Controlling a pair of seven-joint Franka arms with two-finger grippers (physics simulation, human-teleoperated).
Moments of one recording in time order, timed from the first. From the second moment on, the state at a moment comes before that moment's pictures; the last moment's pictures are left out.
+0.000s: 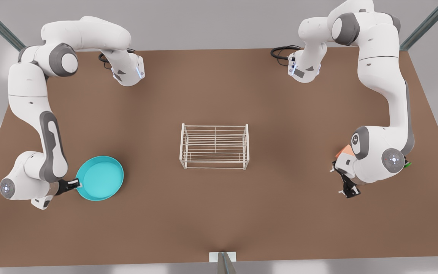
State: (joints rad) left arm 0.02 0.56 -0.08 -1.49 -0.01 2.02 1.34; right arm -0.44 0.88 0.26 -1.32 -0.07 1.92 -0.57
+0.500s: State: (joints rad) left arm 0.16 0.67 -0.07 -1.50 0.04 2.10 1.50; right arm -0.44 0.75 0.55 -1.22 0.01 1.56 -0.47
